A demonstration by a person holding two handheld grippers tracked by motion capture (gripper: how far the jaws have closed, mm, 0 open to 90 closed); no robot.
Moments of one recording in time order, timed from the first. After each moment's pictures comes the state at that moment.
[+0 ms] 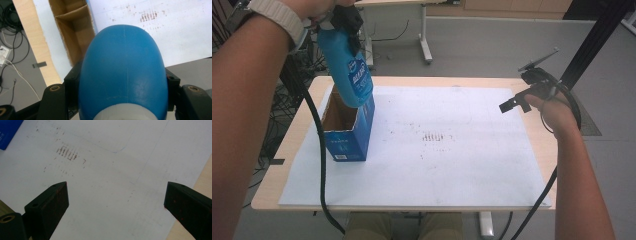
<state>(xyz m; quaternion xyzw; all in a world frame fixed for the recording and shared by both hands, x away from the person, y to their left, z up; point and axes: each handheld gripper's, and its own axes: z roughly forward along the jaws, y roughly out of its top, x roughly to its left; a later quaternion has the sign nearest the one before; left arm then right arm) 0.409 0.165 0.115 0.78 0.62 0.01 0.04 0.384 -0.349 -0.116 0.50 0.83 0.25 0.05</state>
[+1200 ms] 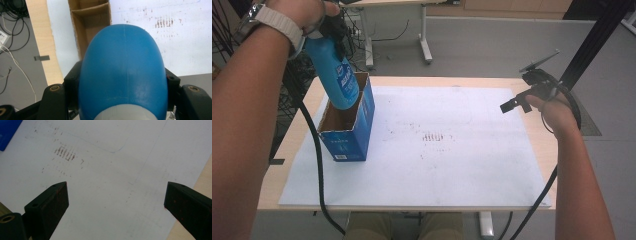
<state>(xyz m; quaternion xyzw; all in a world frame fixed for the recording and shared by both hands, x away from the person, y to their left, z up) 0.430 0.202 0.089 0.74 0.67 0.01 0.03 0.388 -0.357 -0.123 0.50 0.82 0.26 0.04</state>
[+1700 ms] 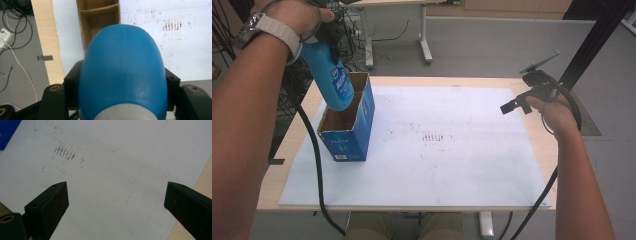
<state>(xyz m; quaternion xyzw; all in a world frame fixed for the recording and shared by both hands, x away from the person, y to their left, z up) 0.436 0.212 0.075 0.73 0.68 0.02 0.02 0.387 -0.358 -0.124 0.50 0.82 0.25 0.04</state>
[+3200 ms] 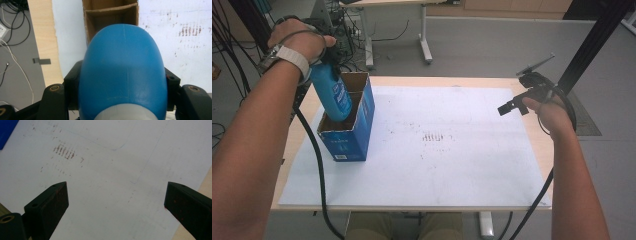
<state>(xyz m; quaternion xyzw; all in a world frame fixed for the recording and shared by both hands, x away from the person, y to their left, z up) 0.459 0.232 0.008 0.72 0.69 0.01 0.02 0.394 -0.354 -0.134 0.51 0.82 0.25 0.04</state>
